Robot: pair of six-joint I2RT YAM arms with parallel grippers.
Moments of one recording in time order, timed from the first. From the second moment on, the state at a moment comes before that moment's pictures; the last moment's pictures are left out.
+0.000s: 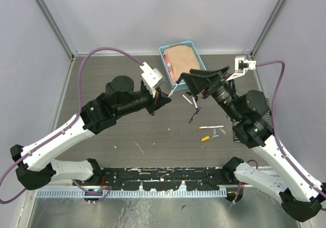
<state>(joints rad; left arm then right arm) -1.01 1.18 1.35 -0.39 0.04 -0.06 0.67 0.80 1.03 0.12 -0.04 0.62</state>
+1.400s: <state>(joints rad) -1.01 1.18 1.35 -0.43 0.04 -0.06 0.67 0.89 1.03 0.11 -0.08 0.63</state>
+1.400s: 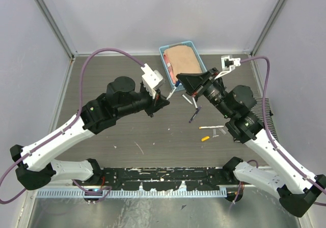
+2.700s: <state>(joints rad) -1.06 1.19 1.56 -0.77 -0.06 -0.04 1.30 0.93 0.60 0.49 0.59 0.83</state>
